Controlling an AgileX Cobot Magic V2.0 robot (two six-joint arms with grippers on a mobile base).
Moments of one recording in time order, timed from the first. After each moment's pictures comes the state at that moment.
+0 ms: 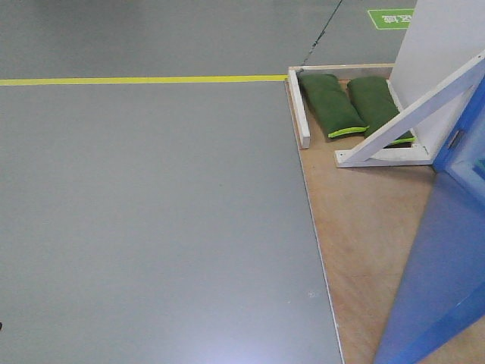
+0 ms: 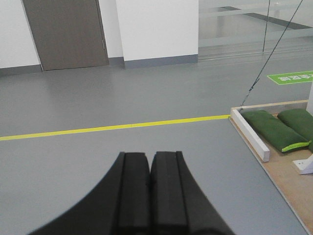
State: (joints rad) left arm -0.01 -0.01 0.03 0.00 0.21 0.03; right arm -1.03 1.26 -1.79 1.04 0.61 -0.48
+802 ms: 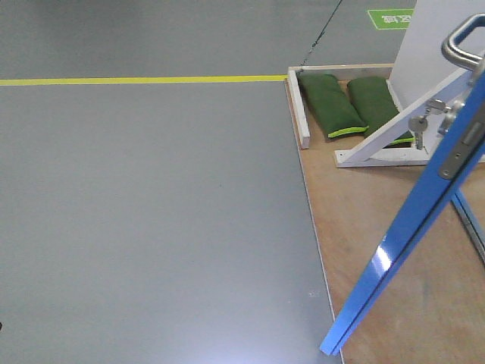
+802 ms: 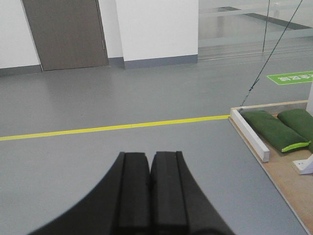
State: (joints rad) left arm -0.01 -0.01 0.03 0.00 0.21 0.03; right arm -0.47 1.24 -1.78 1.07 0.65 -0.51
